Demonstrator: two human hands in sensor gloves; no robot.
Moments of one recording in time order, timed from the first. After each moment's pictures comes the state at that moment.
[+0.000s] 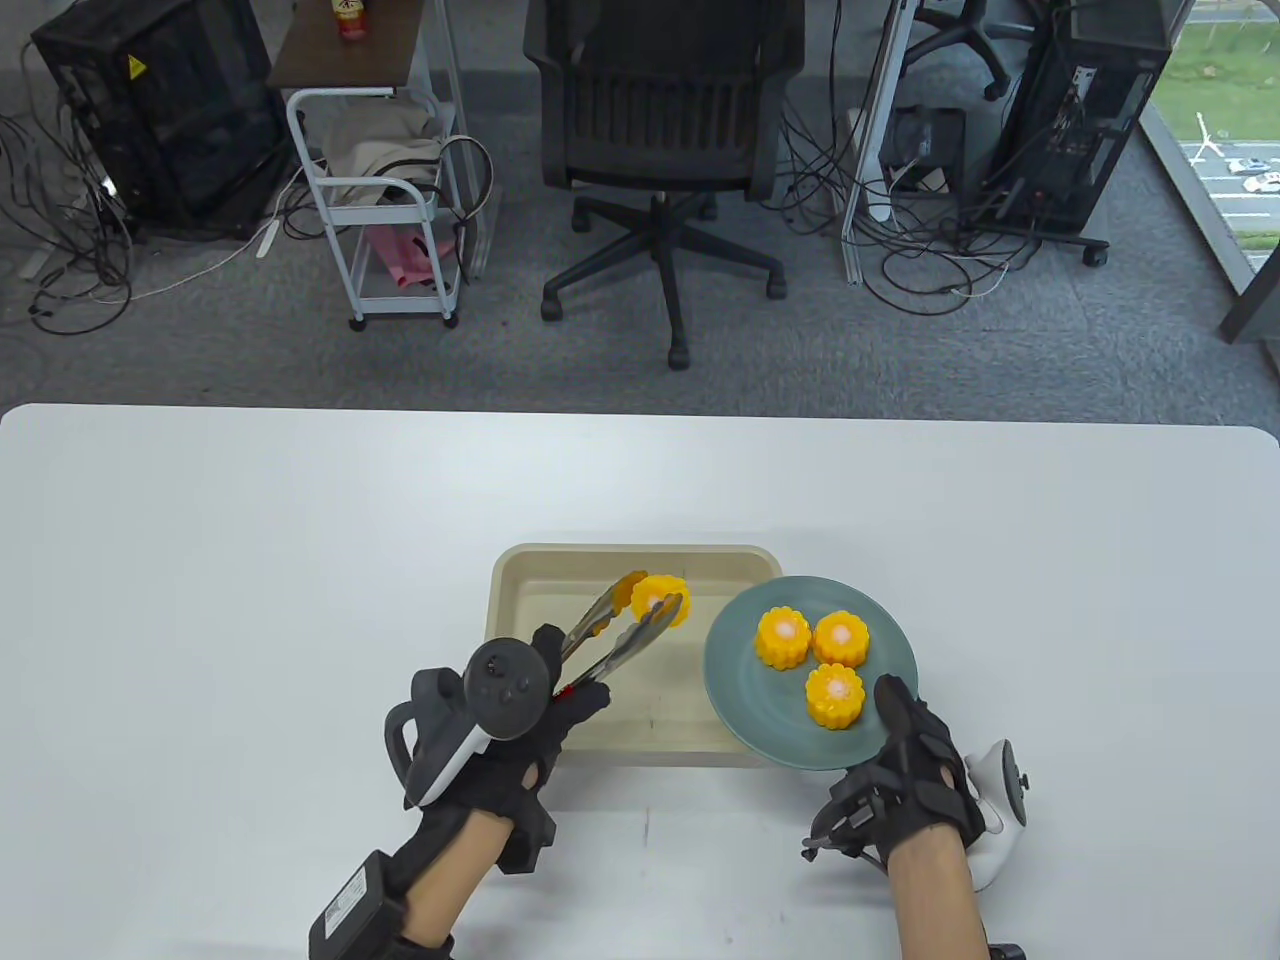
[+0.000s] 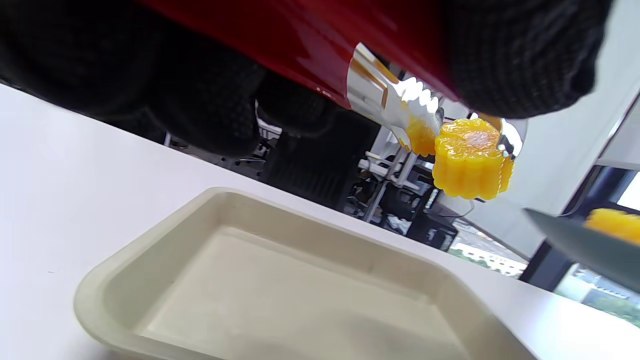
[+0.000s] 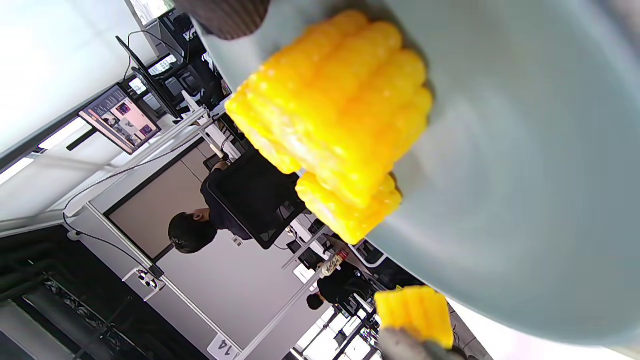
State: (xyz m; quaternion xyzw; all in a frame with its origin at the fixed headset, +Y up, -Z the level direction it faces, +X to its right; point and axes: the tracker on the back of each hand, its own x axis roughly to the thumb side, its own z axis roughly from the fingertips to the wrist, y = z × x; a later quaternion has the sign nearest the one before) left_hand -0.142 -0.664 -0.269 0.00 -0.02 0.20 0.98; right_hand 0.223 -0.780 -0.267 -0.21 0.08 0.41 0.89
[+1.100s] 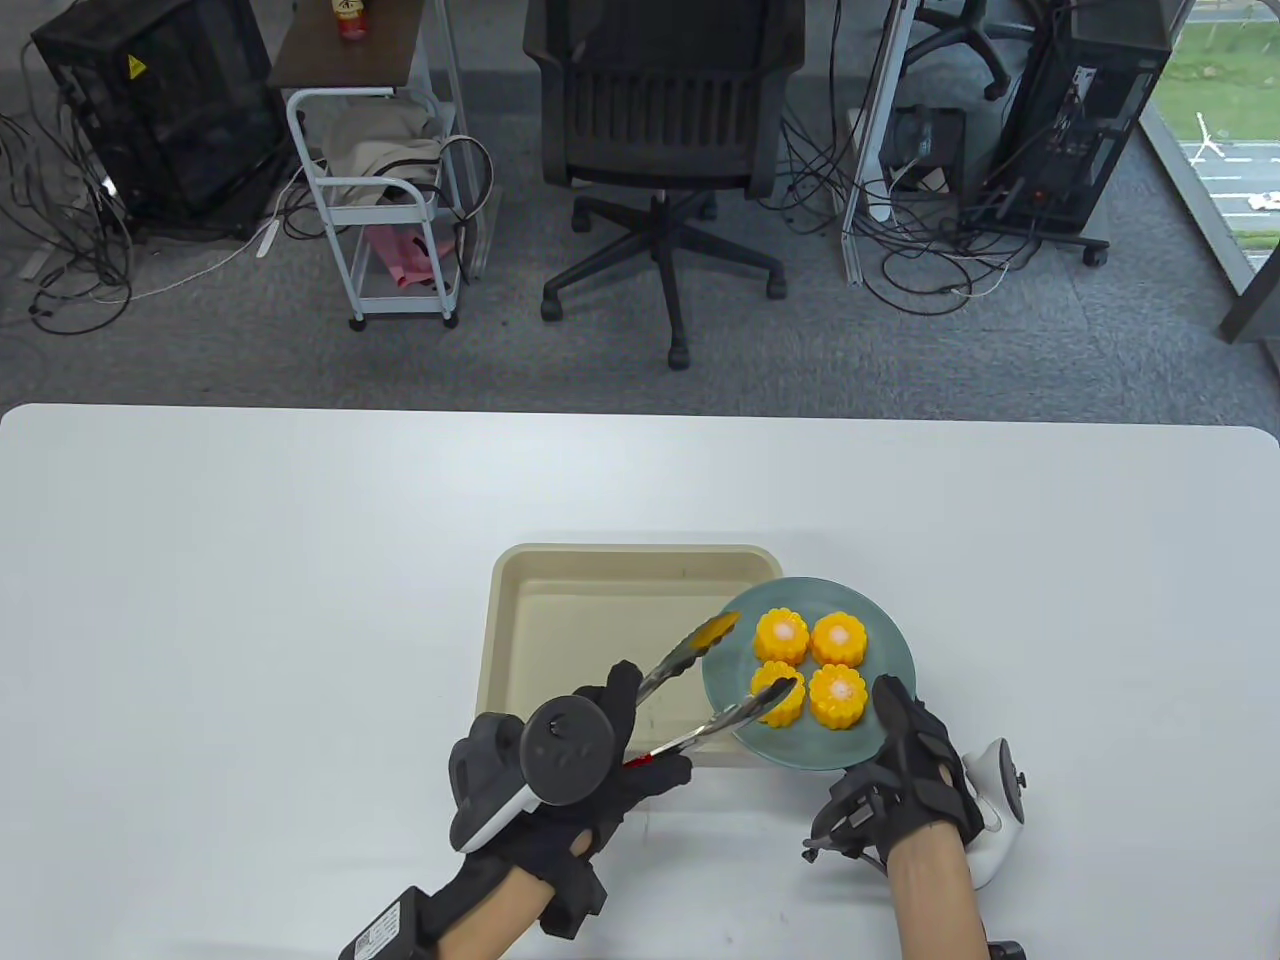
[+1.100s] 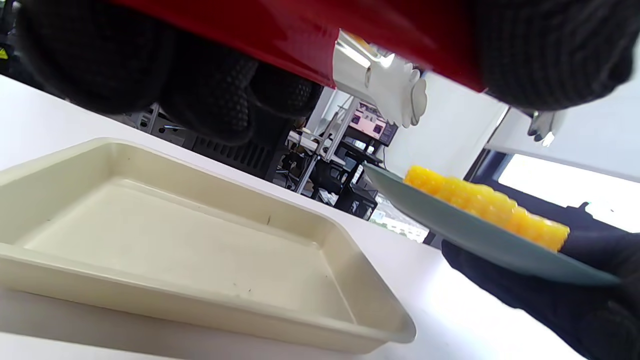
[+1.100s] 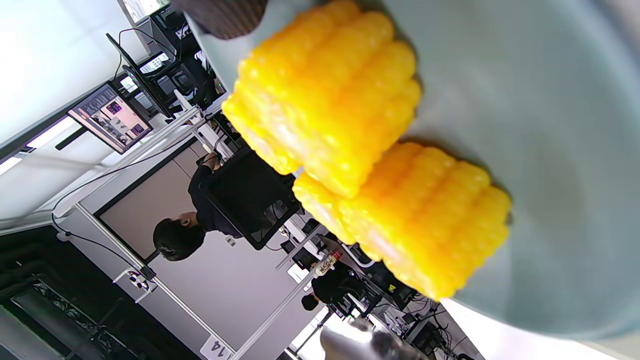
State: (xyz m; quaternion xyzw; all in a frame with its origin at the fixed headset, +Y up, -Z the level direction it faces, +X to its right) left_hand -0.103 -0.666 -0.245 -0.03 -0.11 0.24 0.96; right_hand 0.223 -0.783 -0.269 -0.21 0.09 0.41 0.88
